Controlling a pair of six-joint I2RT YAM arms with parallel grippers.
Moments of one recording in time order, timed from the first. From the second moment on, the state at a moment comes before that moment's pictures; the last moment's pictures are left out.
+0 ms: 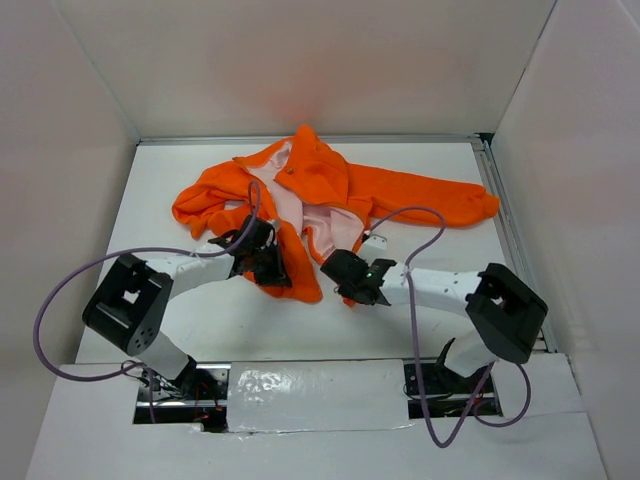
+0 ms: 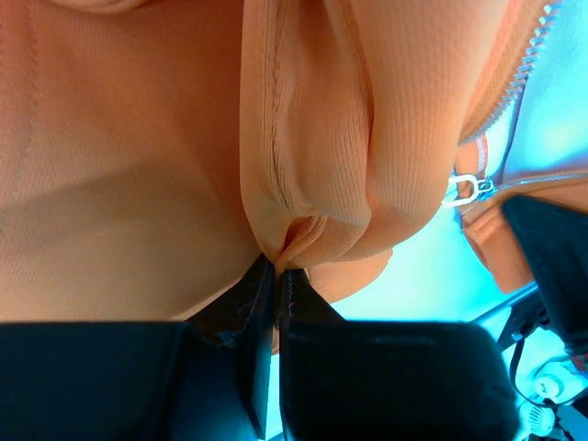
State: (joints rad) left arm -0.51 1.57 0.81 -0.25 0.28 -0.69; right arm 0.93 1.53 0.83 -0.48 0.52 1.22
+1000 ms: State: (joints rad) left arm -0.59 1.20 0.79 -0.28 0.57 -0.45; right arm 0.88 1.08 0.56 -0.09 -0.17 0.19
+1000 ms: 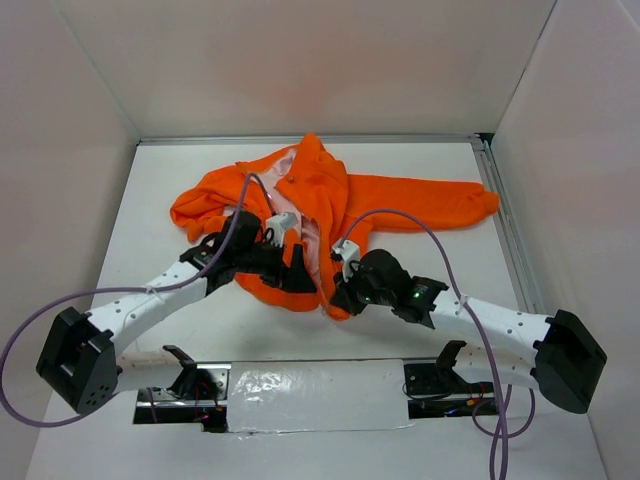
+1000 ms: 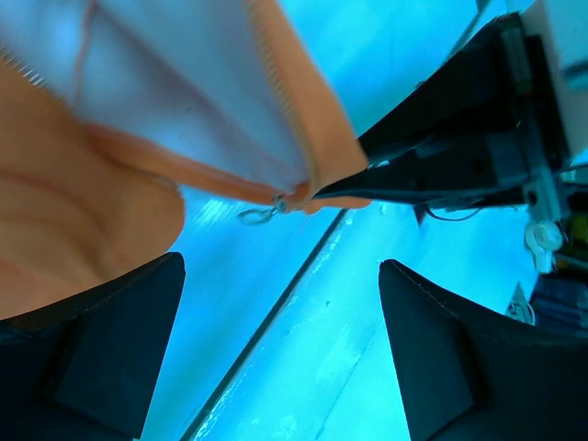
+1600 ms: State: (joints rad) left arm -0.67 1.51 1.00 -0.17 0.67 -0.46; right arm 0.88 1.07 0.60 -0.14 -0.17 0.21
